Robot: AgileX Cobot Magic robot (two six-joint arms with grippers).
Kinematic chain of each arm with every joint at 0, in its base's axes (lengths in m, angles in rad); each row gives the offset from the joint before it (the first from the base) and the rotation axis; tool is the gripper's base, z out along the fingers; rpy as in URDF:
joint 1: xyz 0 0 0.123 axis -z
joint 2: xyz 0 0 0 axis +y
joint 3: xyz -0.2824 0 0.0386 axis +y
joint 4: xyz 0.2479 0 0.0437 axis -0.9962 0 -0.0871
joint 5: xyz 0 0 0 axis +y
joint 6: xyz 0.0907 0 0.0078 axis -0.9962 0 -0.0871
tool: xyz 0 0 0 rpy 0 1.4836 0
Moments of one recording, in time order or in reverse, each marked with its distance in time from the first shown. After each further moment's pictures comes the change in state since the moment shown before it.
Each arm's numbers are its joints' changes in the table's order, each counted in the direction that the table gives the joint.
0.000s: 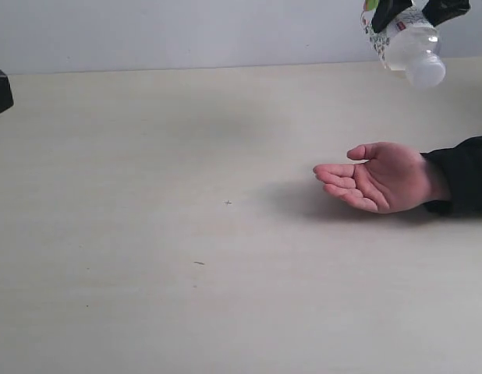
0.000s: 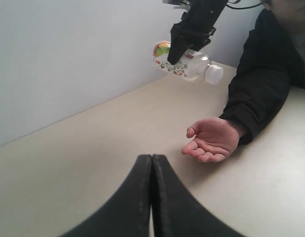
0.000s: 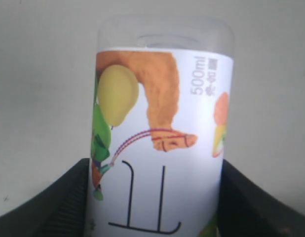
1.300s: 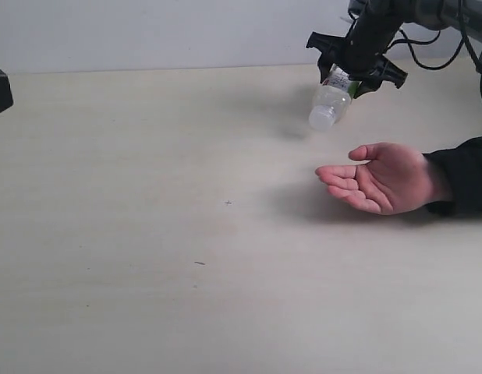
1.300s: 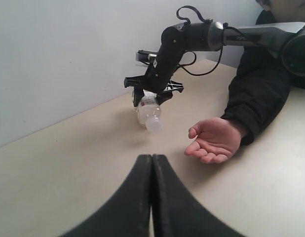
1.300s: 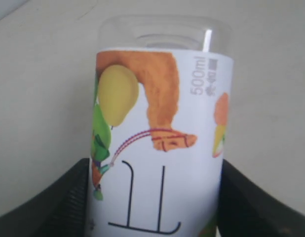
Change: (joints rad) left arm 0.000 0.000 0.000 0.000 -0.002 0.000; right arm -0.138 0.455 -0.267 0.255 -0.269 -0.782
